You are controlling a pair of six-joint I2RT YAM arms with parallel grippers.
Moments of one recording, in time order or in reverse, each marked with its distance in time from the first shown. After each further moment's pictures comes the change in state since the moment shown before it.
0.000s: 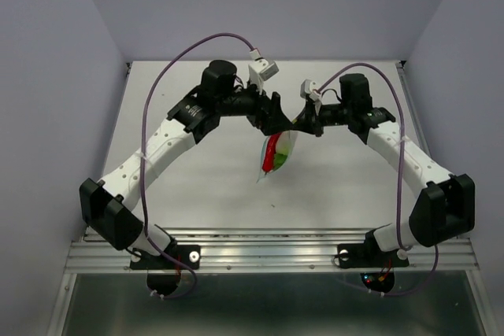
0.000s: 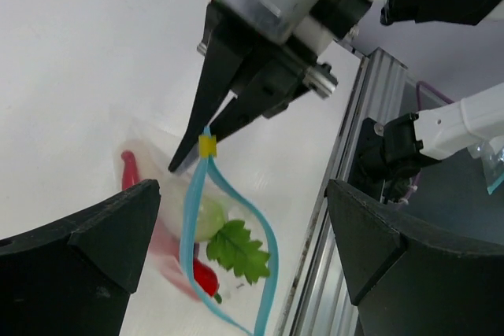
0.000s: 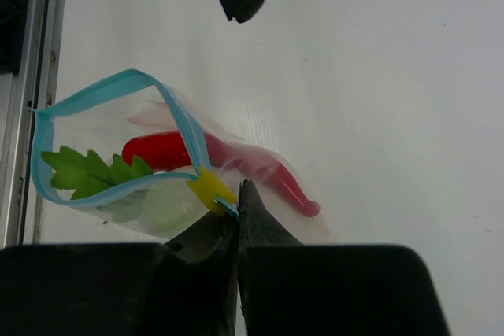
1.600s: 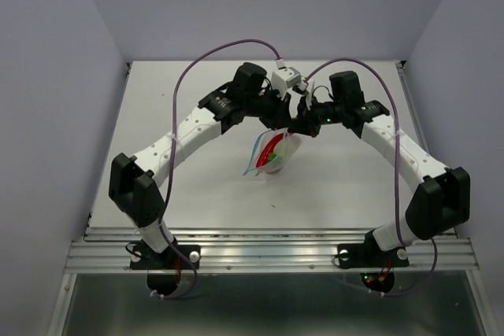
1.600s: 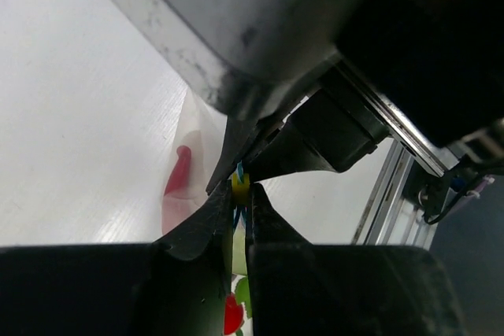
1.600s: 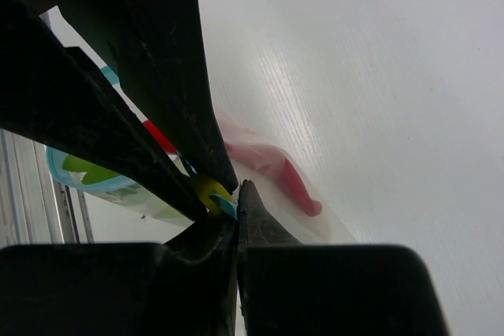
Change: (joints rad) left arm -0.087 0.227 0.147 -0.129 -0.169 0.121; right arm 0.063 0.055 0.098 -0.171 0.209 0.195
